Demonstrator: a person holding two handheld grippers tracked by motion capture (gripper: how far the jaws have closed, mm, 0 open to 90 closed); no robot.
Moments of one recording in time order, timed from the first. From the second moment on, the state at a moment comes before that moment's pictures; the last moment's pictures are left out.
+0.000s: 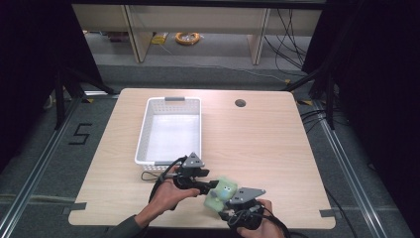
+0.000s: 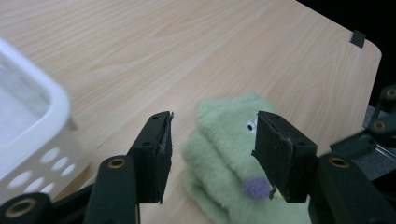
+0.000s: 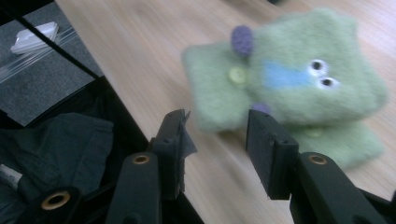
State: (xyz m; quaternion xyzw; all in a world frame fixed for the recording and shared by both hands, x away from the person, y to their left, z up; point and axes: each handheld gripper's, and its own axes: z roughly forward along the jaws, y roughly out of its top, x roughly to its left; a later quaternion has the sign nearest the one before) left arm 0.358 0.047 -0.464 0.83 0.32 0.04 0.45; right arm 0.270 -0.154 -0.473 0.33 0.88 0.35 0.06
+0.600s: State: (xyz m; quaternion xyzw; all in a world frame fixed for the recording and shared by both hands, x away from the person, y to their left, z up) left arm 0.378 0.025 -0.484 0.86 0.30 0.01 0.41; right arm 0.274 -0.136 -0.489 0.33 0.89 0.31 0.09
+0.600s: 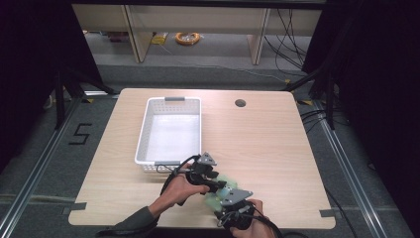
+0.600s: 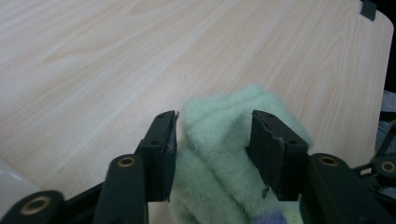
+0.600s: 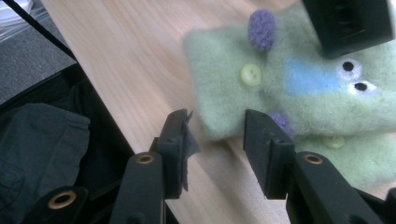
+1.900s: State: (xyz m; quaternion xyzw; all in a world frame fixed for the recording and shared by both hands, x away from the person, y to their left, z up) left arm 0.341 0.055 -0.463 0.79 0.33 0.04 0.51; right arm 0.324 -0.185 -0.446 0.27 0.91 0.28 0.12
